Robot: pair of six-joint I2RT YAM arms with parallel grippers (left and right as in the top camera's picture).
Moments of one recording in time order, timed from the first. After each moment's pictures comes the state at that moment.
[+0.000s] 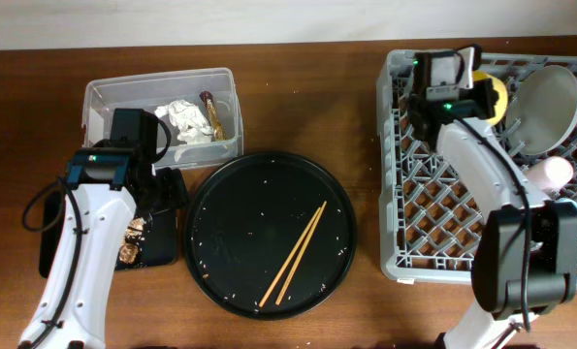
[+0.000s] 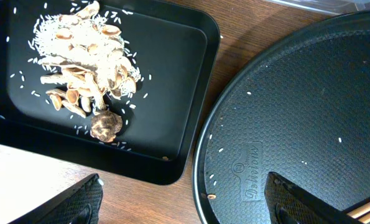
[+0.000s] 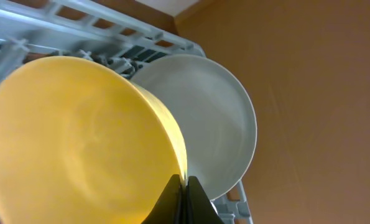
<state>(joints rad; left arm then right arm) -0.04 1.46 1.29 -1.21 -0.14 -0.36 0.10 1.88 1.43 -0.38 1.05 -0.26</state>
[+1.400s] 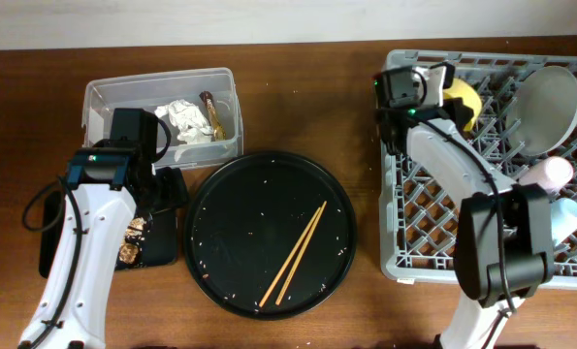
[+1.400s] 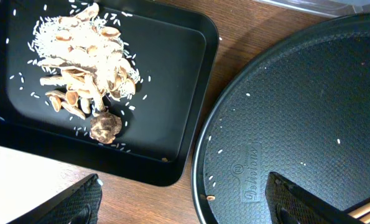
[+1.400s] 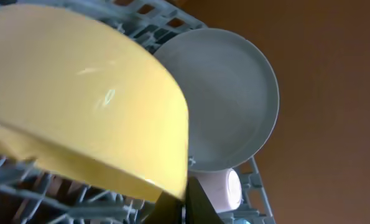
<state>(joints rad) -0.04 1.46 1.29 -1.21 -0.14 -0.36 0.20 1.96 1.43 -0.56 1.18 0.04</state>
